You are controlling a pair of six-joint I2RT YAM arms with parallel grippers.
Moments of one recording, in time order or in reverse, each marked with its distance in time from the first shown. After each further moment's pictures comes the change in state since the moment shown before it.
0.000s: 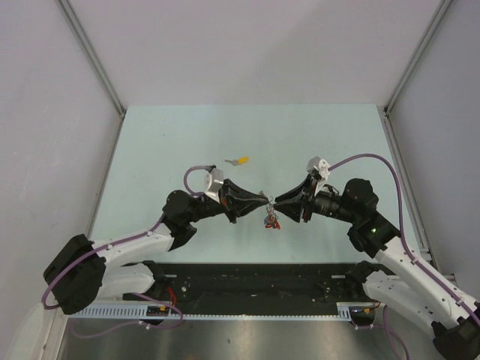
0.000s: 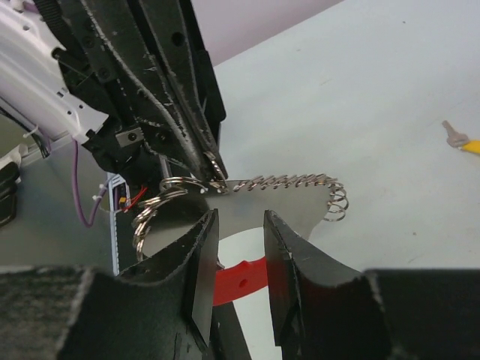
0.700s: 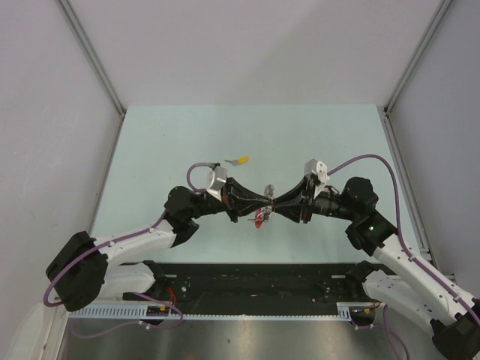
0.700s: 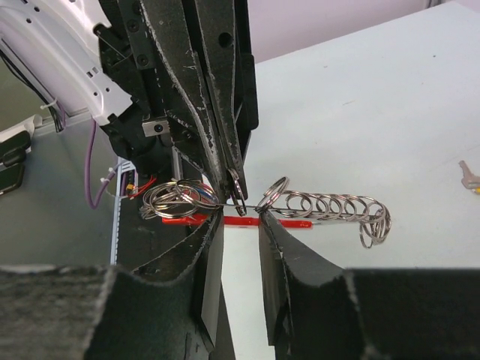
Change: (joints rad) left arm 0.000 0.031 0.047 0.000 0.083 -0.019; right arm 0.000 0.031 0.000 0.087 -0.132 -0.074
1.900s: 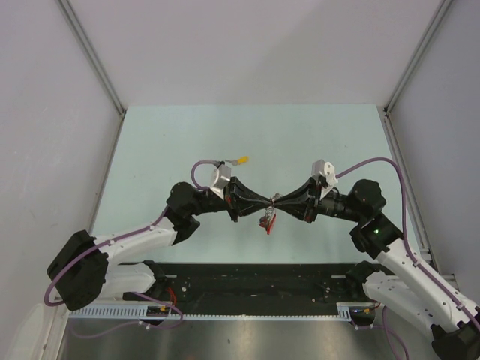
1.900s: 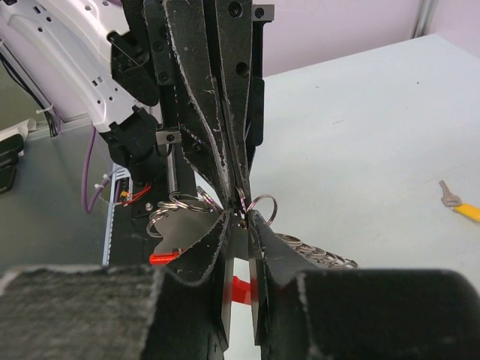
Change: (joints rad) left arm 0.008 0.012 0.039 -0.062 0.059 0.003; right arm -0.025 -0.054 0.000 0.012 -0.022 -0.016
